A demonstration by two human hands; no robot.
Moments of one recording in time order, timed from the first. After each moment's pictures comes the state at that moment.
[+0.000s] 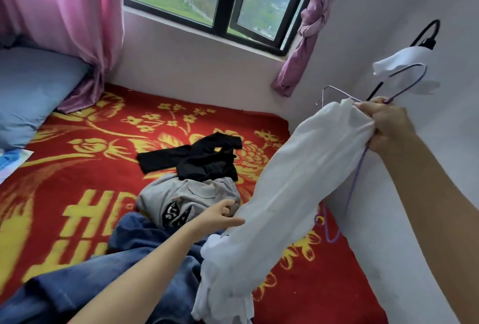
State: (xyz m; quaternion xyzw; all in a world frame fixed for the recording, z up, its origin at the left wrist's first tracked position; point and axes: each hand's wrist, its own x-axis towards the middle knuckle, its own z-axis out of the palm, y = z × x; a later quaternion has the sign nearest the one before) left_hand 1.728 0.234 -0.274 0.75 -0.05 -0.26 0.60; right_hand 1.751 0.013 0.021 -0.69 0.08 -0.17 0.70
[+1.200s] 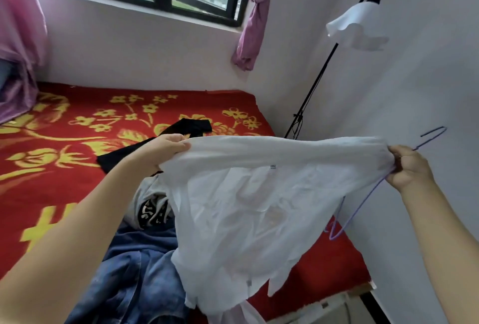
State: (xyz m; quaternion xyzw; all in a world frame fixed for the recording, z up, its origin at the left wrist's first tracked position) left_hand 1.795 0.284 -0.167 0.75 -0.05 -0.18 0.63; right_hand 1.695 -0.162 -0.064 -0.55 0.29 -0.24 0.75
